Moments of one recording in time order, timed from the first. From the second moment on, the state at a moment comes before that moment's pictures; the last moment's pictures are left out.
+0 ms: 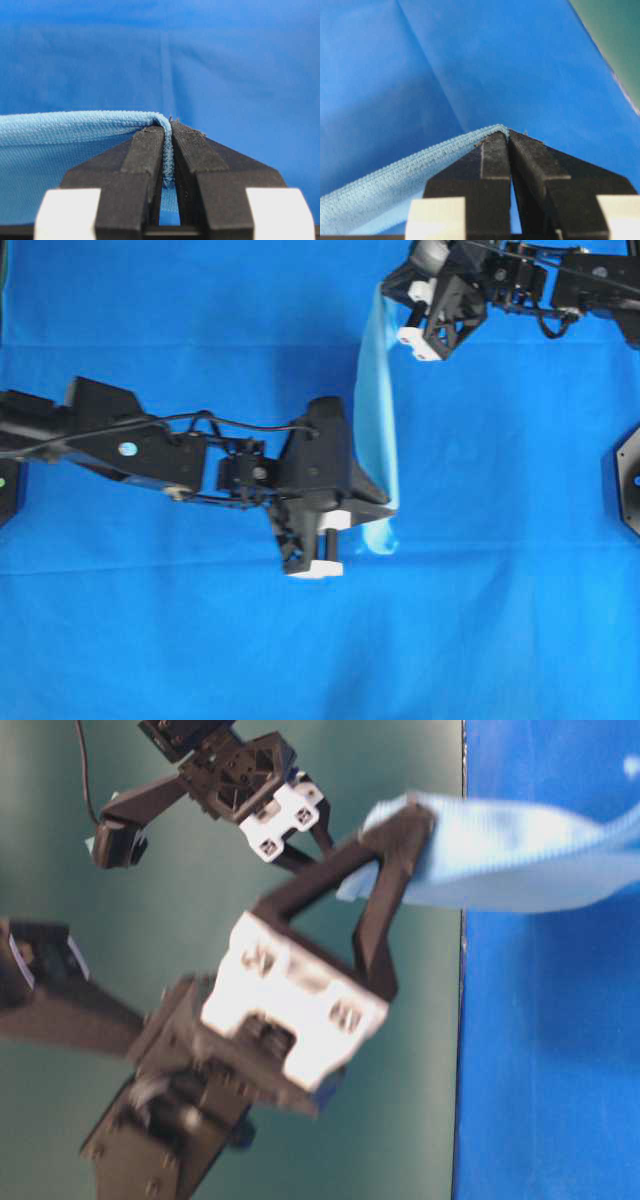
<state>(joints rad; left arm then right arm) -0.11 0.15 0.37 -0.03 -0.02 -0.05 -0.46 -0.16 0.65 -0.38 0.17 0.37</state>
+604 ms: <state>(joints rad) -0.12 0.39 0.11 -0.03 -0.03 -0.06 -0.50 -0.38 0.85 -0.38 0.26 0.38</state>
